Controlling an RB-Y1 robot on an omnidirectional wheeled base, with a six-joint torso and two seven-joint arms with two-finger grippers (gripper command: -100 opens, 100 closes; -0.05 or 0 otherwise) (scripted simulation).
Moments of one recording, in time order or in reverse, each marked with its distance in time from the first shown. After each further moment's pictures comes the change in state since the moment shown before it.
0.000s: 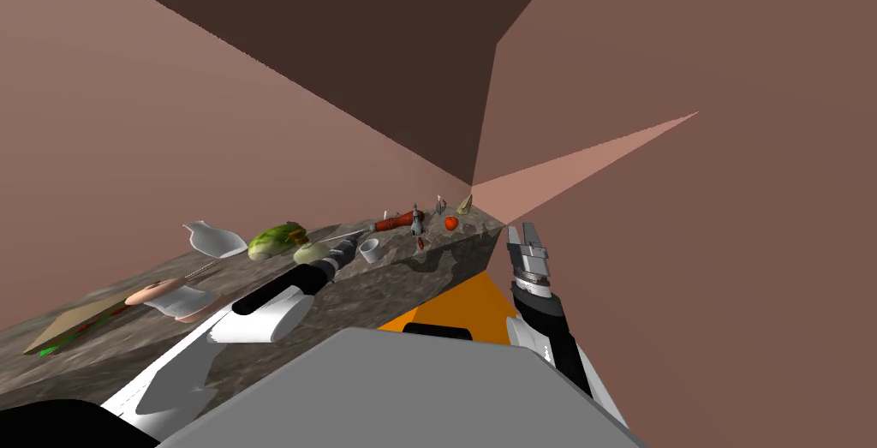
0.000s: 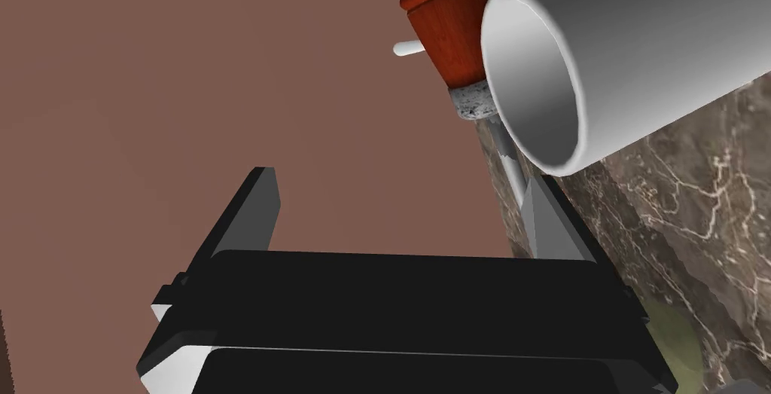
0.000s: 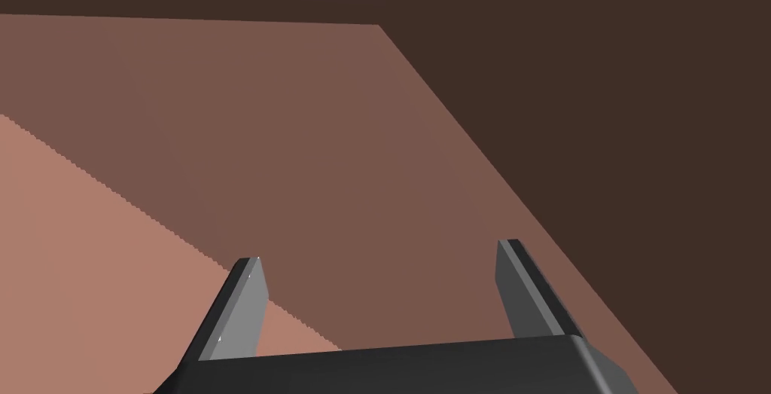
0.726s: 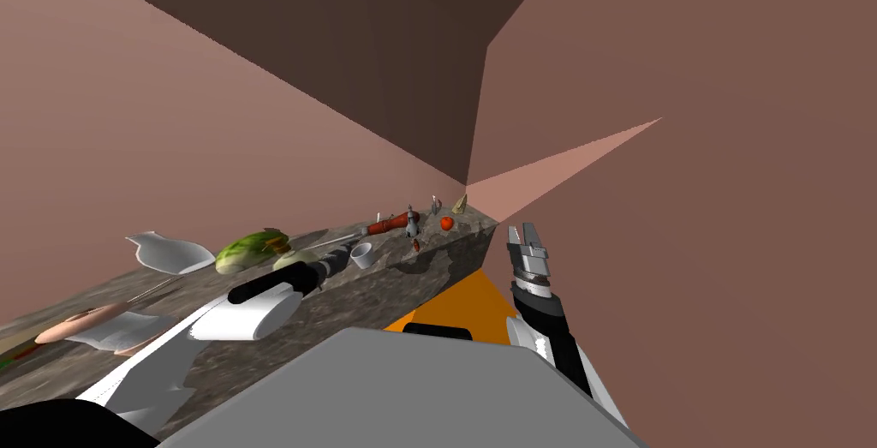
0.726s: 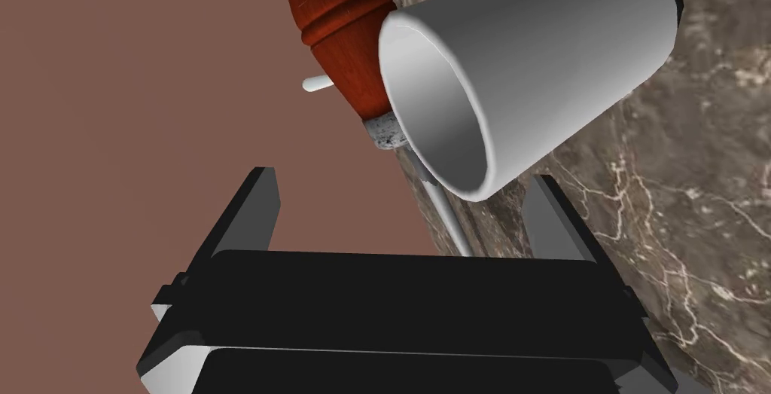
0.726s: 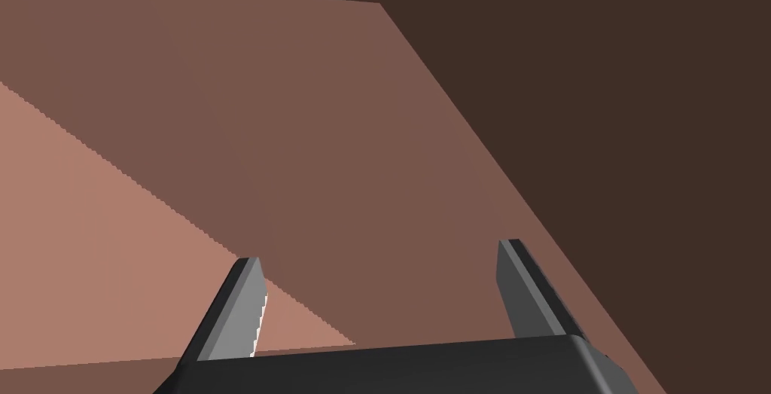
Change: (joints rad) left arm 0.012 0.078 0.061 0.020 0.116 0.223 0.012; right arm 0.000 0.000 0.000 0.000 0.000 0.000 0.000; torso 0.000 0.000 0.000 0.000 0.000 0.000
